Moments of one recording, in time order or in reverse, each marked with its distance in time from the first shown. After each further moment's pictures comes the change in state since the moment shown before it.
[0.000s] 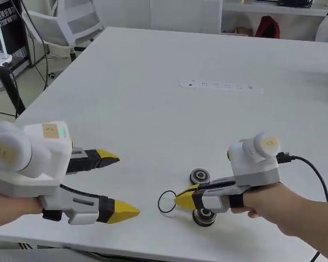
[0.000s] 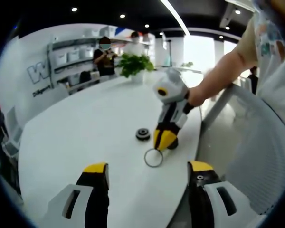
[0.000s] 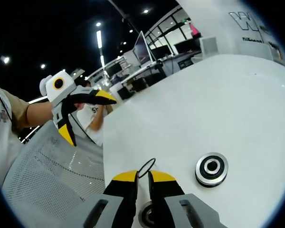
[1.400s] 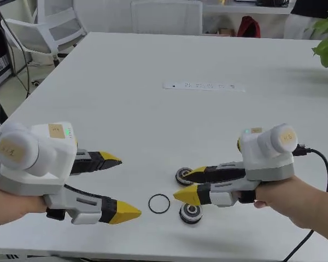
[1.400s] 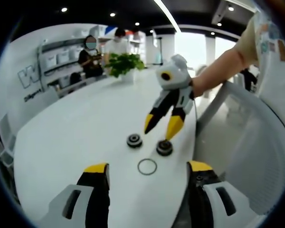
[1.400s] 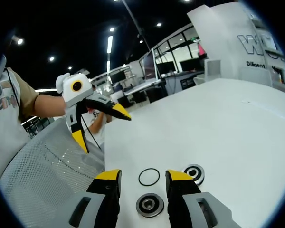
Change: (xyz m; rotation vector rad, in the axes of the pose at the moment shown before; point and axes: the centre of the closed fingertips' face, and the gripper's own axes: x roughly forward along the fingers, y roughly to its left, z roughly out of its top) left arm 0.026 -0.013 0.016 0.049 0.022 -0.074; right arm -0.049 0.007 0.016 -0.165 -0.108 -0.056
